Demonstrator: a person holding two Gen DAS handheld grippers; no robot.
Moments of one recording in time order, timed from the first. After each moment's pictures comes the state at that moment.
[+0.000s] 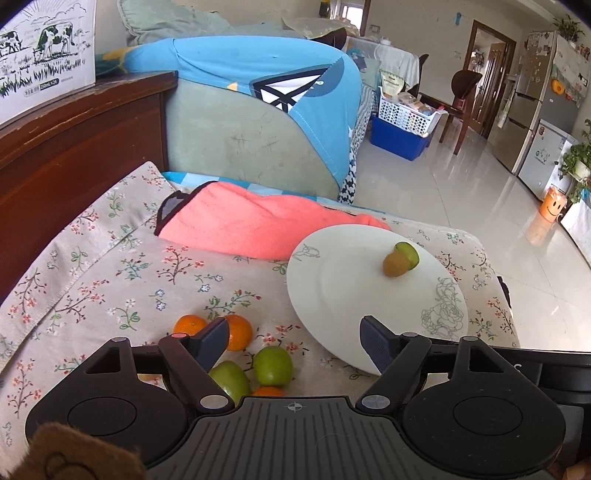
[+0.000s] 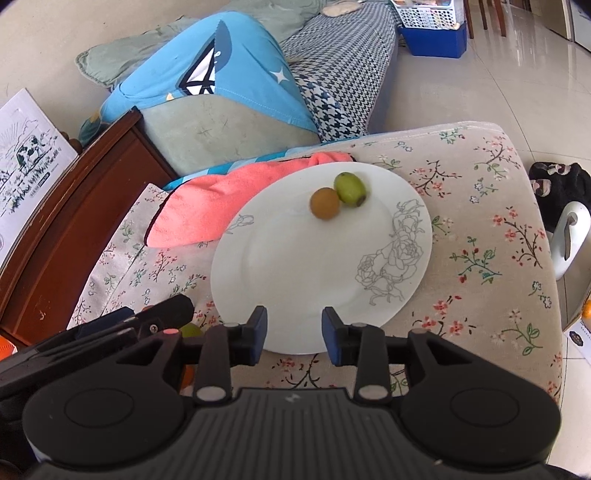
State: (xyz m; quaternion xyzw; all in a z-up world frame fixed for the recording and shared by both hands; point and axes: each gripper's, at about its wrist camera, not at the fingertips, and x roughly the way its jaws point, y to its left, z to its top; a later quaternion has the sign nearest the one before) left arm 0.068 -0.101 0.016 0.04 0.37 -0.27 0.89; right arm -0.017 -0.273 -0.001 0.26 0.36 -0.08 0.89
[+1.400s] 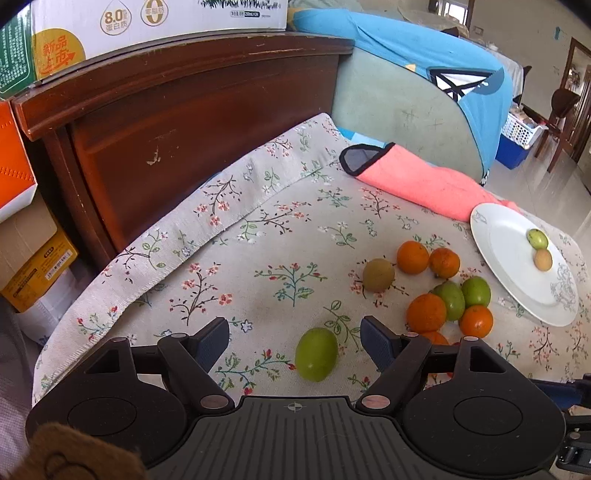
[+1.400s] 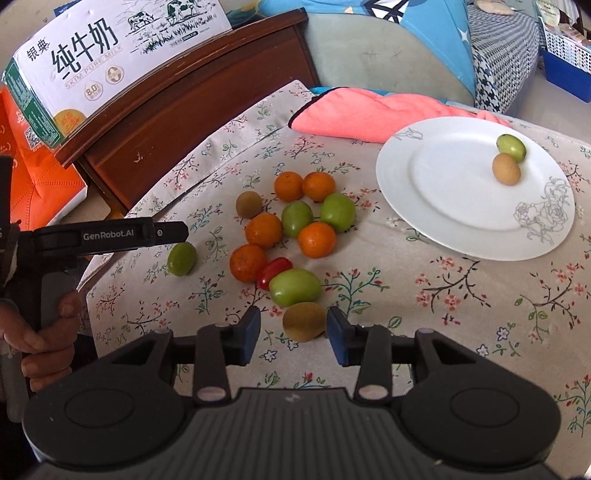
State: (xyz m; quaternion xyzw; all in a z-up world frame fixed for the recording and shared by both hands) left arm 0.063 0.040 -0.008 0.02 0.41 -0.12 0.90; right arm -0.039 -0.173 -0.013 0.14 0.42 0.10 0.89
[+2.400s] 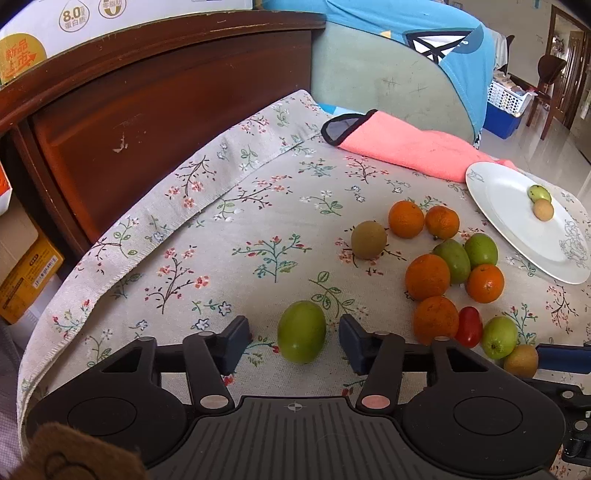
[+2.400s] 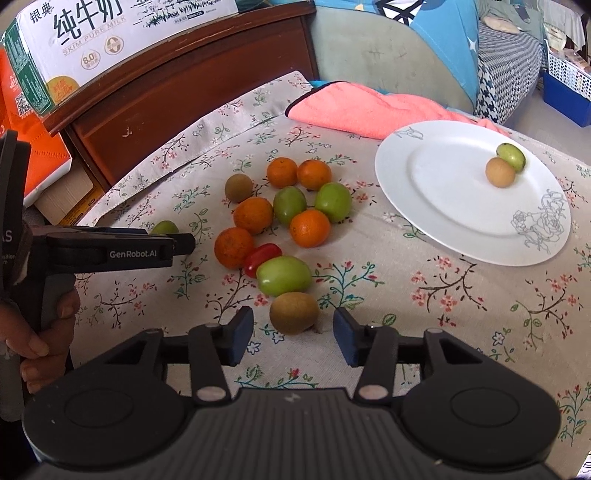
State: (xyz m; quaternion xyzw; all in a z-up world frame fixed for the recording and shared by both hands) left arm 0.058 0.024 -0.030 0.06 0.42 -0.13 0.90; right arm -0.035 -0.159 -0.022 0.09 0.42 0.08 0.90
